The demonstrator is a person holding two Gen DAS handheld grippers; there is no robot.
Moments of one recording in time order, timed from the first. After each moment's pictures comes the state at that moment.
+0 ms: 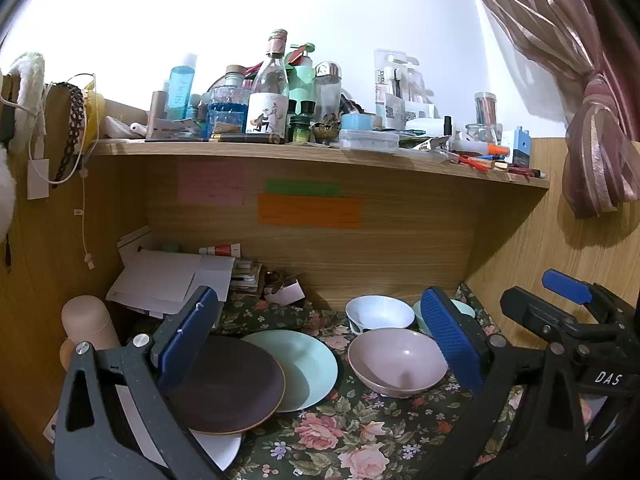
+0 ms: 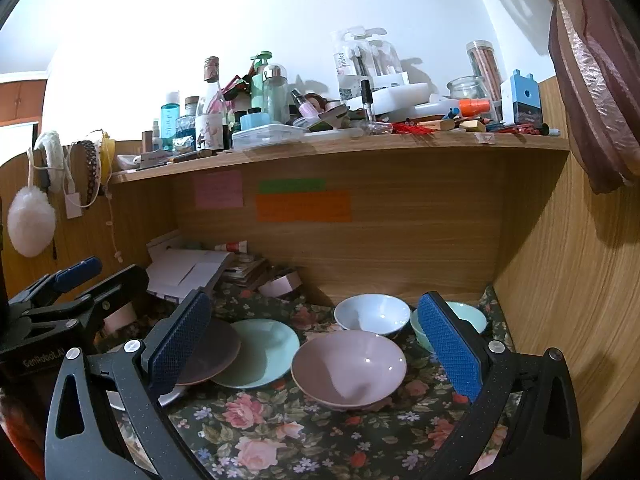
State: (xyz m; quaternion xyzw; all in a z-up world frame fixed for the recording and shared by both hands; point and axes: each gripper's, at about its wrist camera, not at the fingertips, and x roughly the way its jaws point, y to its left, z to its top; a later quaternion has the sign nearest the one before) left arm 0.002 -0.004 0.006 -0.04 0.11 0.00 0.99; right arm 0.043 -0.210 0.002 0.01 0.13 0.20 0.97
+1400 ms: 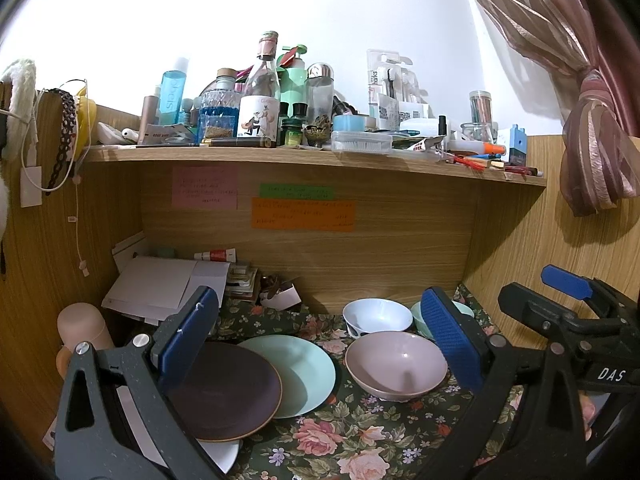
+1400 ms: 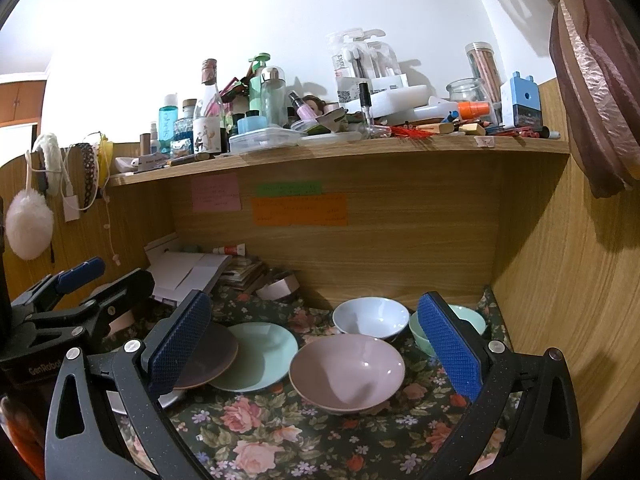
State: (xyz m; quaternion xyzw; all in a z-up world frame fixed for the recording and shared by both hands) left arm 0.007 -0.008 0.002 -0.03 0.10 -0.01 0.99; right arm 0.047 -0.212 0.004 0.01 0.13 0.20 0.97
